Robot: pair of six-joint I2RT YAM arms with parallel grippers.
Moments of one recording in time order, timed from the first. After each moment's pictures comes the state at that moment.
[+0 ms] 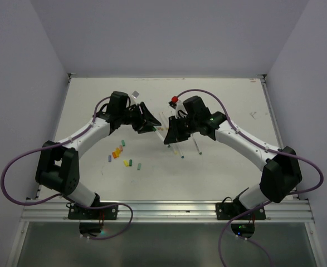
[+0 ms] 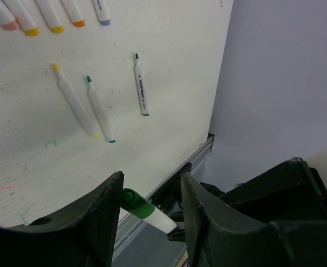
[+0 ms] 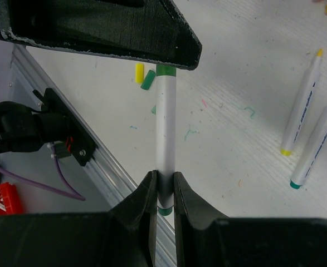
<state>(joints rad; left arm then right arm) -0.35 1.56 1.07 -0.23 0.65 -0.94 0.65 1.51 1.21 -0.52 -0.46 0.41</state>
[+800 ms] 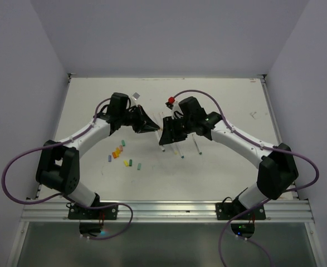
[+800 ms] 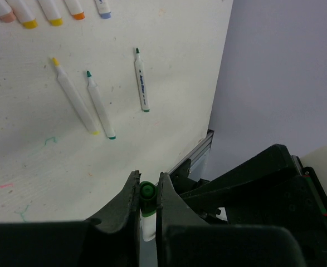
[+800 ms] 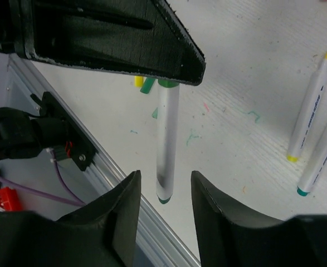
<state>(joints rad) -0.35 1.56 1.05 -0.22 0.67 -0.94 0.68 1.55 1.22 -0.49 -0.44 0.45</state>
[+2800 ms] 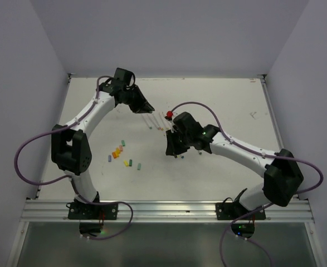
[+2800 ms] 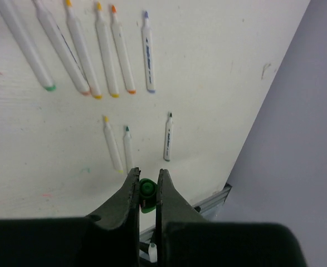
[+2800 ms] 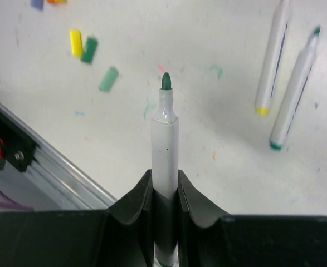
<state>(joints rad) -0.34 1.81 1.59 -0.72 0.42 -0.90 0.80 1.51 1.12 -0.49 -0.15 0.45</state>
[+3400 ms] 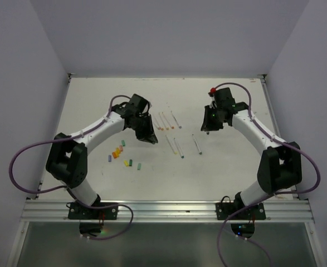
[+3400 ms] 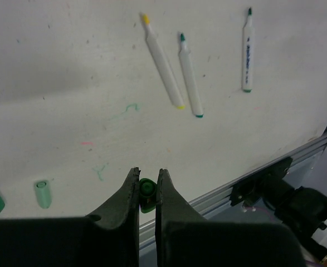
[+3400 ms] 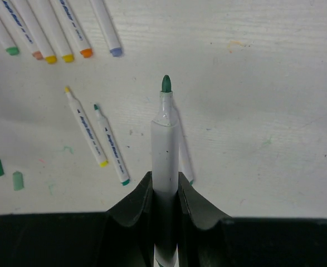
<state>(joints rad) -0.48 1.69 1.33 -0.70 0.32 -0.70 0.29 1.53 1.20 -0.68 -0.14 0.37</state>
